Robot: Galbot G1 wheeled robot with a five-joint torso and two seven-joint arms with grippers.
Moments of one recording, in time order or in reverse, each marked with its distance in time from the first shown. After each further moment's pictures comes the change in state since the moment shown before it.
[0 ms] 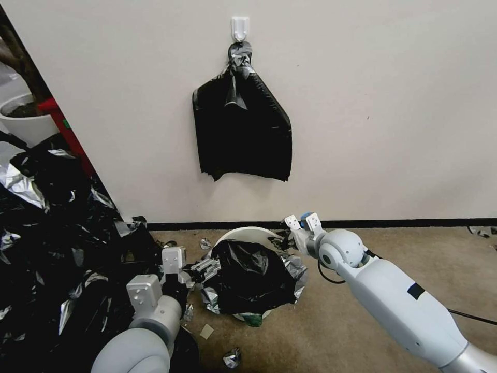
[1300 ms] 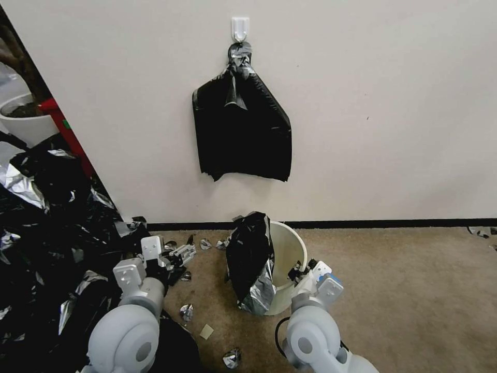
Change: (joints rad) left arm -0.089 0.027 -0.125 0.158 -0.055 -0.037 -0.026; right arm -0.533 0.226 0.095 0.404 0.094 0.716 0.909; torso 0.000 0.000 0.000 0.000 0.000
